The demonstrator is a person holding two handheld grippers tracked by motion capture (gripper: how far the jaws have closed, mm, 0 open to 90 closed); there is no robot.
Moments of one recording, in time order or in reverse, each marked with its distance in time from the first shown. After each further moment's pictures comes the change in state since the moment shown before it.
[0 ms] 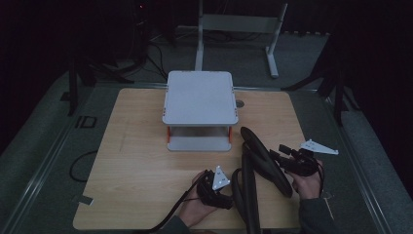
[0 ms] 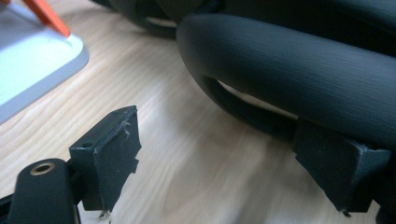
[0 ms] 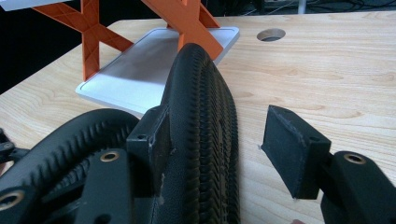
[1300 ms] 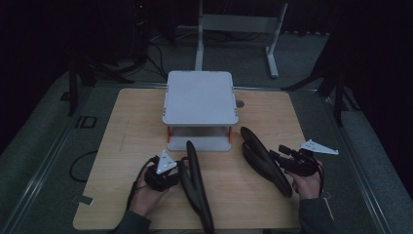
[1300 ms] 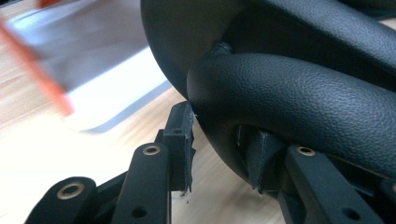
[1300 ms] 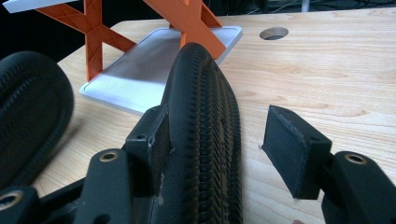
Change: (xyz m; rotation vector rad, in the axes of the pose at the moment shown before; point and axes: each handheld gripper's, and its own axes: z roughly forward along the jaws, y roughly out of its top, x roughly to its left) left arm 0.101 -0.041 -0.117 0.021 0.214 -0.077; right arm -0.002 -0.001 0.000 -0.002 0.014 0.012
